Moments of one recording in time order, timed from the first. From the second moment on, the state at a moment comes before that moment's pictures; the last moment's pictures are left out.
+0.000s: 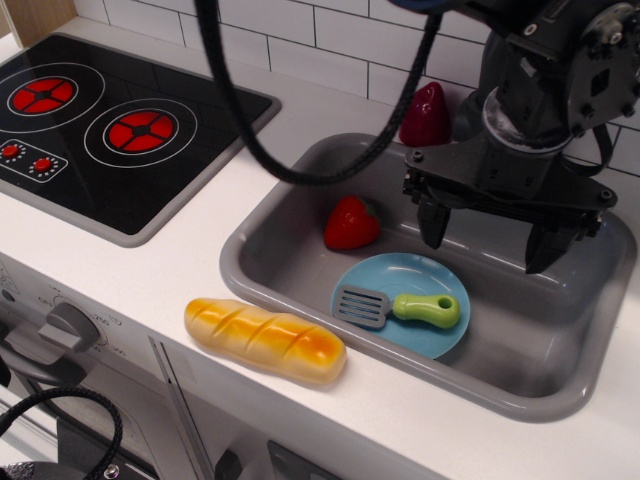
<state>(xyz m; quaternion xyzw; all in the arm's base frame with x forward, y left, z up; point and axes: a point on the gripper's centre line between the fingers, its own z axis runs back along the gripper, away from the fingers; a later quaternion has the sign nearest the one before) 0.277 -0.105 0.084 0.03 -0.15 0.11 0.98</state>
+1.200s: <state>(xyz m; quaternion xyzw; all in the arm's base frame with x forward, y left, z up) 0.287 -0.074 0.040 -0.01 -0.06 -0.40 0.92</state>
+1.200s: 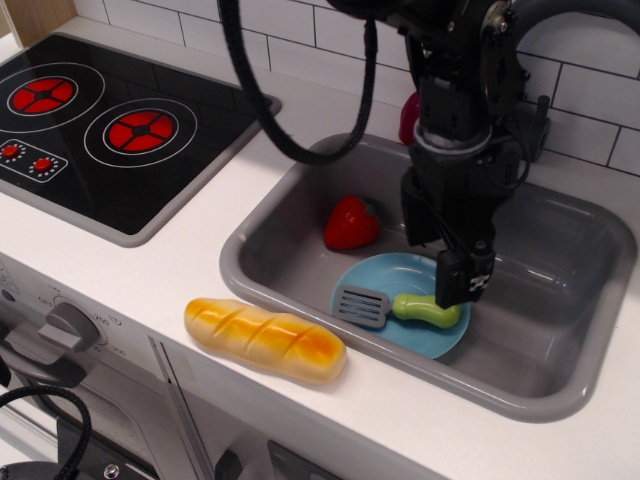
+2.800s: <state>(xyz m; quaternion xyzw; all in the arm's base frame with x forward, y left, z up) 0.288 -0.057 -0.009 0.00 -0.06 -0.57 0.82</state>
